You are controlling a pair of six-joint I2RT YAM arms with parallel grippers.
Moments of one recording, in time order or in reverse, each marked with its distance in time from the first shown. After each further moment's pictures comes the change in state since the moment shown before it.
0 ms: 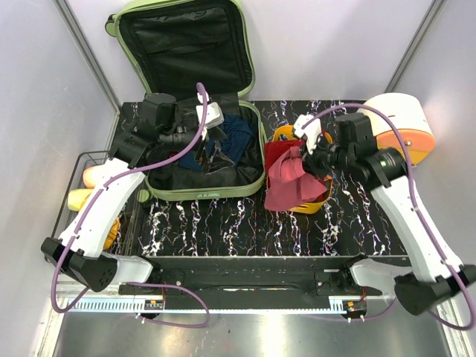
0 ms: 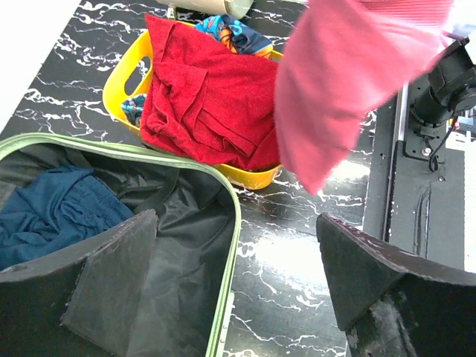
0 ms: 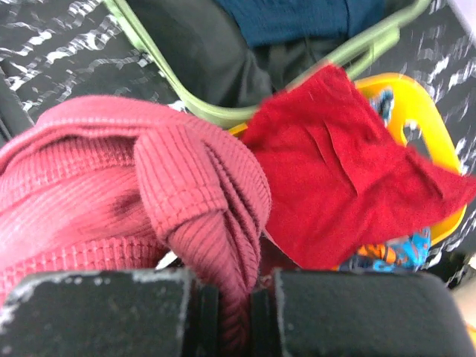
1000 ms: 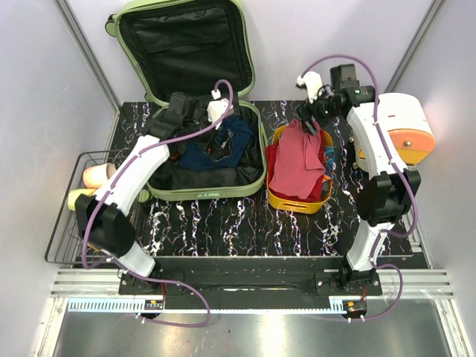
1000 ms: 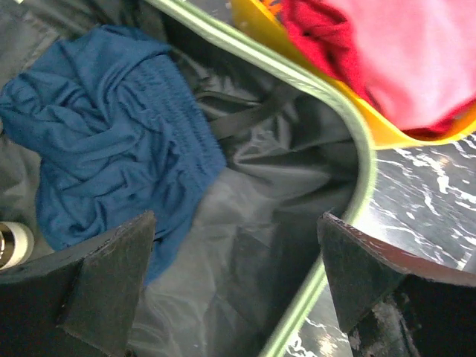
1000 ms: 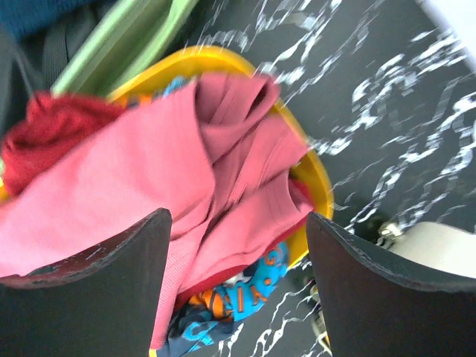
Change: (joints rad) left arm 0.053 0.222 -0.057 0.064 -0.296 -0.040; right arm -0.325 0.757 0.488 -0.077 0.063 -0.136
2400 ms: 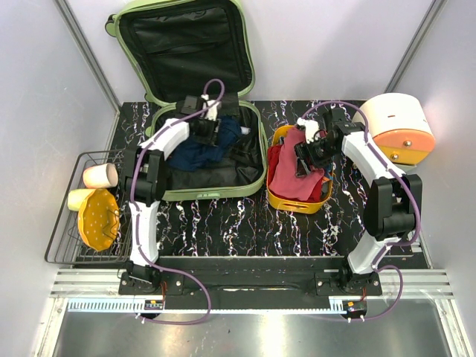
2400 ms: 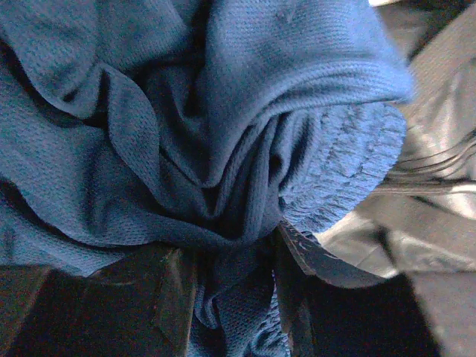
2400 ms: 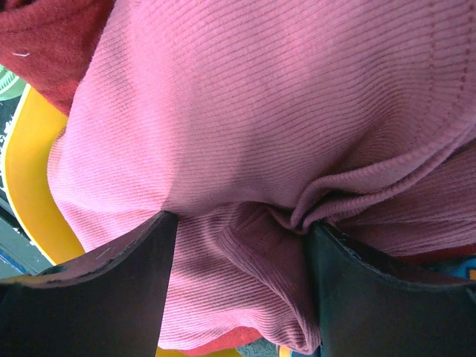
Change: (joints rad) left arm 0.119 0.676 0.314 0.132 -0.278 -0.327; right arm 0.000 -0.156 -0.516 0.131 -0.108 0.262
